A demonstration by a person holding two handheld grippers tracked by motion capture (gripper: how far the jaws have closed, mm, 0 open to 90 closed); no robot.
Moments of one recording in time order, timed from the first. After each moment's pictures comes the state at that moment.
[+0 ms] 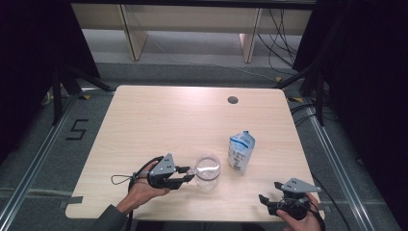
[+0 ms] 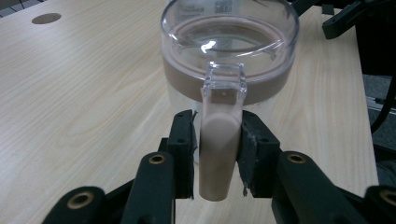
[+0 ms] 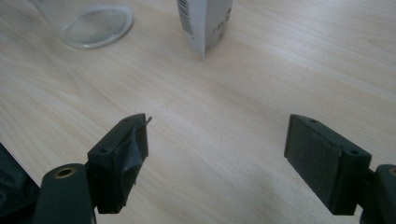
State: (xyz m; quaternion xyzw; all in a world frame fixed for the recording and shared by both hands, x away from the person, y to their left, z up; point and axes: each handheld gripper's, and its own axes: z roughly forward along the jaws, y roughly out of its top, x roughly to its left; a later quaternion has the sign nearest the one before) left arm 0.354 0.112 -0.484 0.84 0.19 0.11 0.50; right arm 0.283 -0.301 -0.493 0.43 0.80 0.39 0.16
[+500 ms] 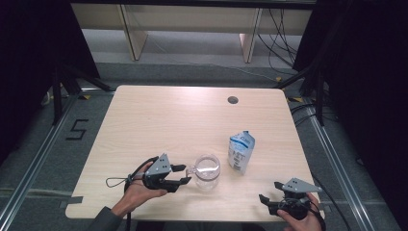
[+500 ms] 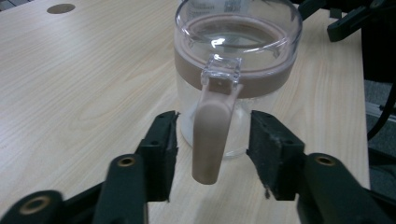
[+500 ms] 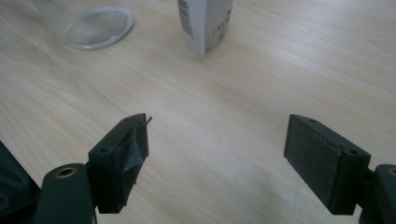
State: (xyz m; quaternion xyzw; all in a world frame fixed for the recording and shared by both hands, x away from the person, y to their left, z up) left arm 0.346 0.123 -0.477 0.83 0.22 0.10 0.51; right arm 0.283 -0.303 -0.495 0.44 0.80 0.39 0.15
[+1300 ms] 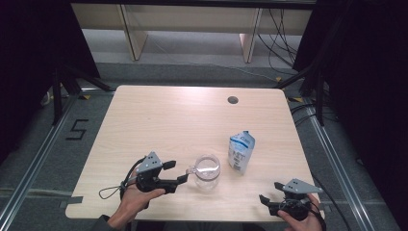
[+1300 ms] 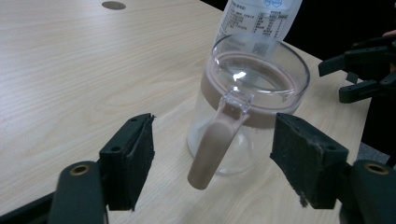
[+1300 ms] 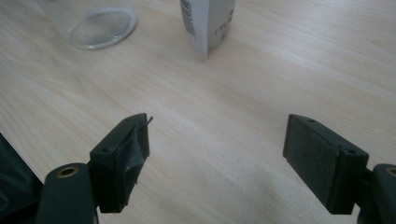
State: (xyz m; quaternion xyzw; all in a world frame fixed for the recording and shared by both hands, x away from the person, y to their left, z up) left arm 0.330 0.129 -0.461 0.77 0.34 0.10 0.53; right arm 0.282 -0.305 -0.495 0.42 0.80 0.39 0.16
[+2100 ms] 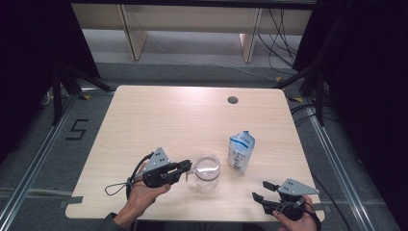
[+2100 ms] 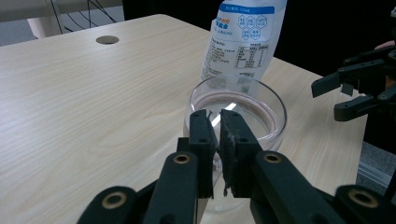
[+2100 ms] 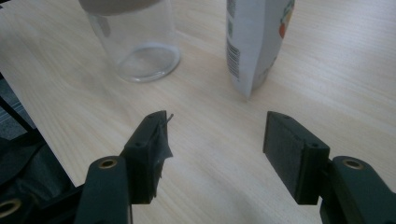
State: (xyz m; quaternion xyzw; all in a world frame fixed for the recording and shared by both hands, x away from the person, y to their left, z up) left arm 0.333 0.107 -0.443 0.77 0.30 0.13 0.55; right arm 0.277 -0.283 -0.485 0.39 0.79 0.45 0.14
